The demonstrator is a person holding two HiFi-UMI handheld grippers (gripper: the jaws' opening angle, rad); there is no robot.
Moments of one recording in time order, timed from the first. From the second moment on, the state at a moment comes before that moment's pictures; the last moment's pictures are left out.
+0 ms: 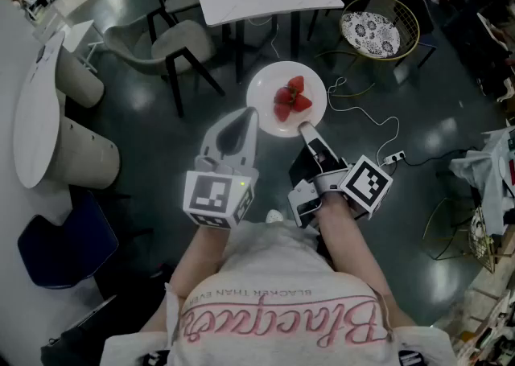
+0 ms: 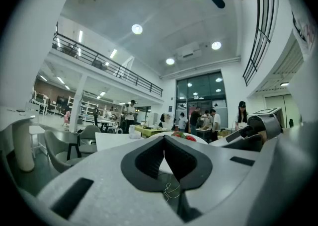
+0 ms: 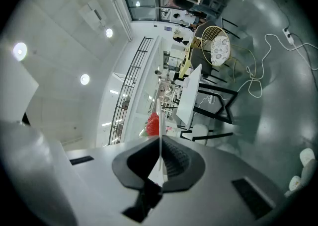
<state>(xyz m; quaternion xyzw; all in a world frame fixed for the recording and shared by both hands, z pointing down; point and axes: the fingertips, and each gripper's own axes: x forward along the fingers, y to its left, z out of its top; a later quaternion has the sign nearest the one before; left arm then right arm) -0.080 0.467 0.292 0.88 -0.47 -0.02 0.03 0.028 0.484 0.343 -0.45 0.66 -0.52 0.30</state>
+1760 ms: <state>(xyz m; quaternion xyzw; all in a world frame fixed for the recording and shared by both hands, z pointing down) -0.056 0.204 0.290 0.88 -0.48 -0.03 0.04 0.061 0.232 0.347 -0.45 0.66 -0.53 0.29</state>
